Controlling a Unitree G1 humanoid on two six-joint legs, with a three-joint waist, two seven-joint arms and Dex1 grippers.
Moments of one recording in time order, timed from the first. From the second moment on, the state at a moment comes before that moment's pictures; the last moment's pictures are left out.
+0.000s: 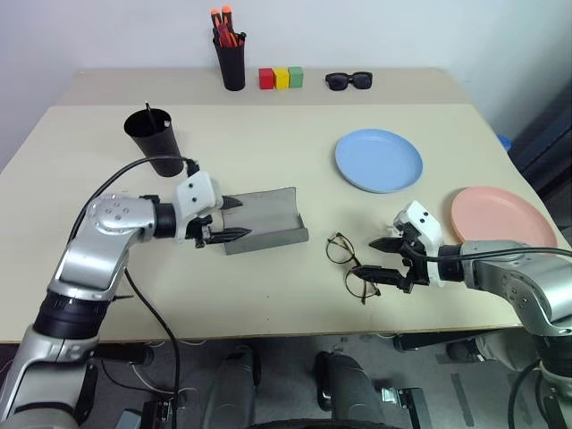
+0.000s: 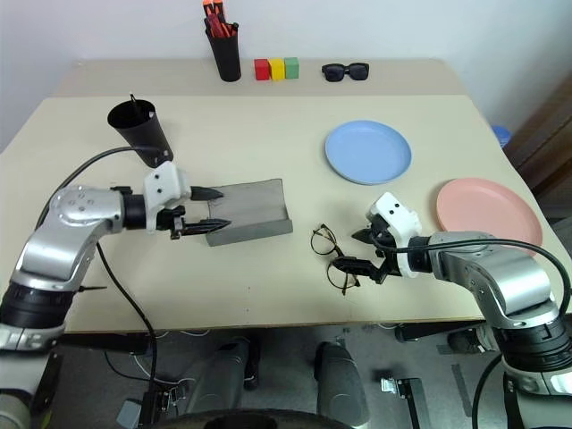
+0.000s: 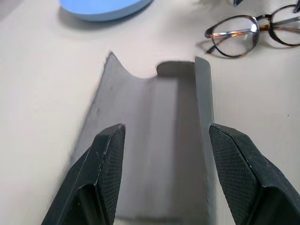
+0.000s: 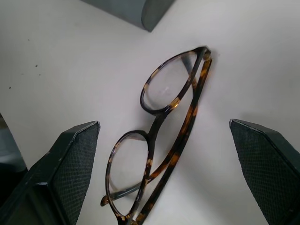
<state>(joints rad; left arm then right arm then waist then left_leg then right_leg) -0.38 0.74 -0.02 -0.17 -0.23 0.40 -1.09 -0.28 -0.82 -0.01 -0.37 0.61 1.06 0.80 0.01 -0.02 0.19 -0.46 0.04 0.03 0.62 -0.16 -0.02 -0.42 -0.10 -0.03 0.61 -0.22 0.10</state>
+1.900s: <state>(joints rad) 0.28 0.67 0.30 -0.46 -0.43 0.34 -0.83 -1.25 -0.21 0.47 0.95 0.02 0.04 1.36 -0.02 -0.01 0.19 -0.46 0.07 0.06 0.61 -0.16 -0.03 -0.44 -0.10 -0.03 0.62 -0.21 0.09</state>
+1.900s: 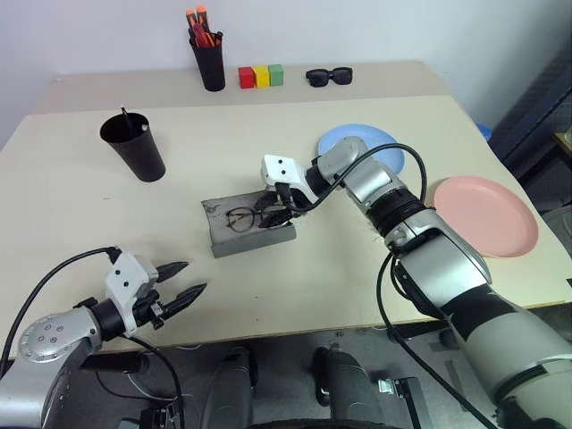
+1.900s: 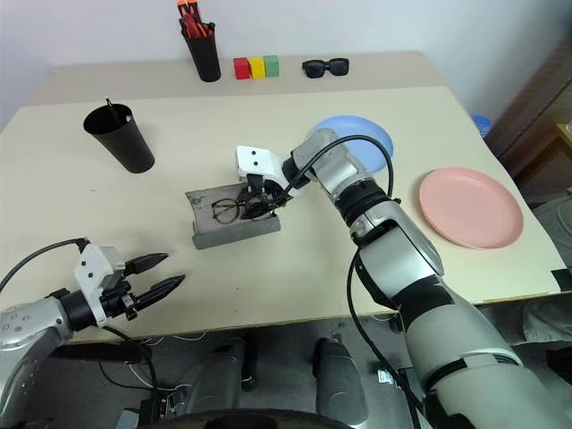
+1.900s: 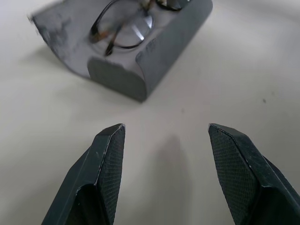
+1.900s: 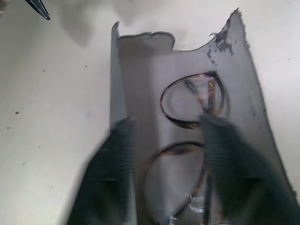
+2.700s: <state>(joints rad) -0.76 0.52 -0.07 0.26 -0.28 0.62 -0.61 -0.63 -0.47 0.23 -0.17 0.10 0.53 1.06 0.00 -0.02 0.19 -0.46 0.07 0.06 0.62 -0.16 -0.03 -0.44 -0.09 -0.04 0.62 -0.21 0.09</state>
